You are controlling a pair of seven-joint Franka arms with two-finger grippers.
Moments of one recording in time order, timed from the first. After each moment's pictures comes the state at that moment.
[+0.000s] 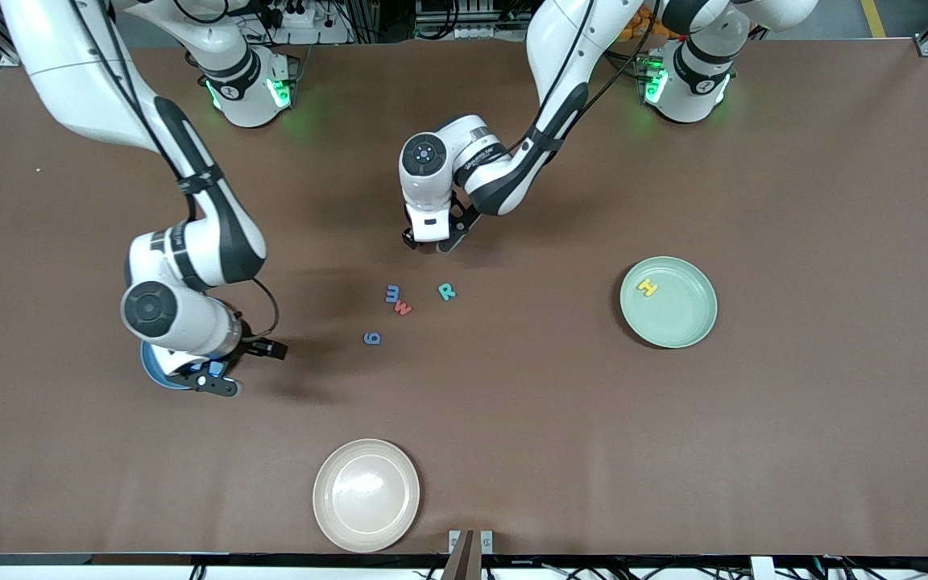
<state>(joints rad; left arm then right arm) -0.92 0.82 -0.13 -1.55 -0.05 2.36 -1.84 0.10 0.58 0.13 -1.71 -0.10 2.22 0.57</state>
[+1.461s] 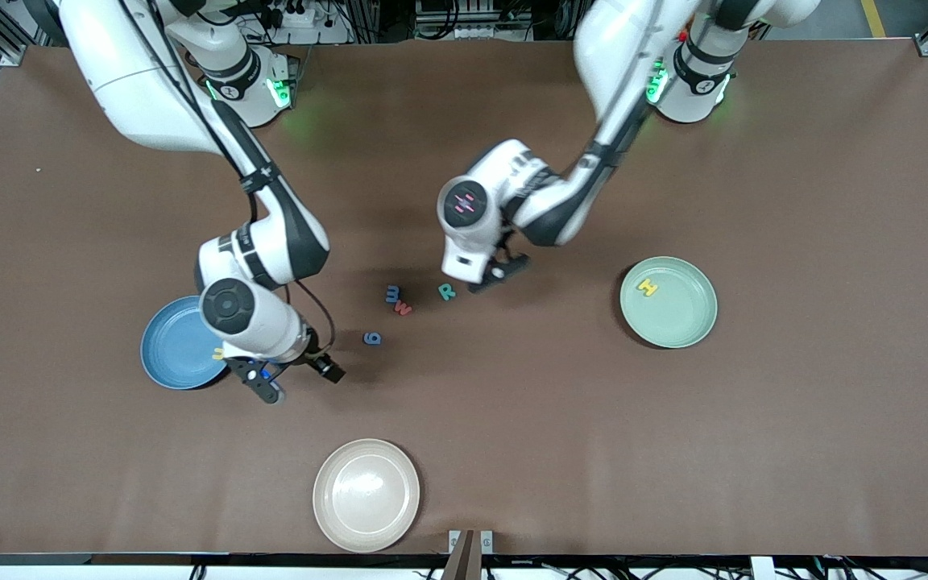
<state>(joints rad) -0.64 0.64 -0.11 -1.52 -0.04 1.88 -1.11 0.27 0.67 0.14 -1.56 -0.05 2.23 1.12</state>
